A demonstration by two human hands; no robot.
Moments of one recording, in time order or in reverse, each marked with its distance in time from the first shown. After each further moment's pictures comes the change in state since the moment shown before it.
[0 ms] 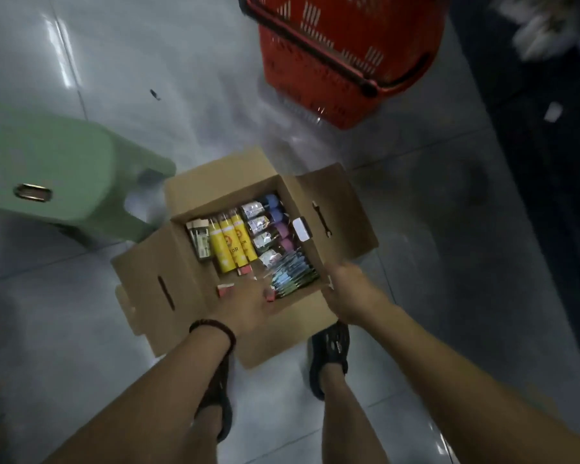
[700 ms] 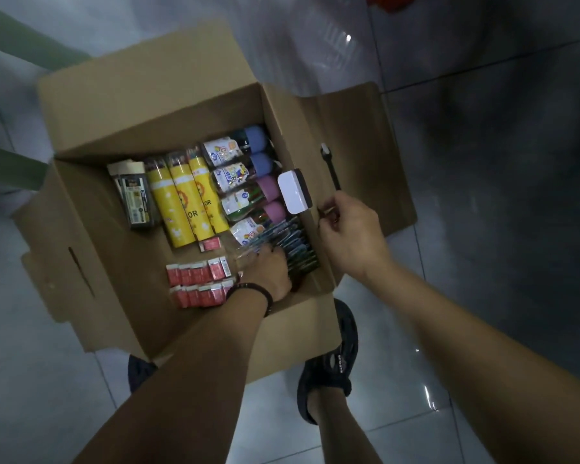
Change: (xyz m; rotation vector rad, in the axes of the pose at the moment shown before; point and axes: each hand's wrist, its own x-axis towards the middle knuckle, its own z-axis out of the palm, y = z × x) left_hand 0.252 -0.042 0.173 0.166 -0.035 -0.185; right_hand 0.225 0.100 0.094 0.418 0.239 -0.065
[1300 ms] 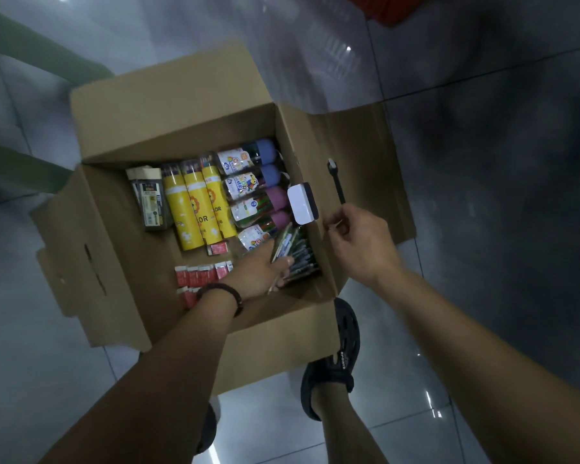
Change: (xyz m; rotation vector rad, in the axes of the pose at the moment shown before) left_hand -0.035 -0.019 -0.038 -0.791 -0.112 0.049; right_hand -0.020 -0.003 -0.013 -0.030 -0.021 0.055
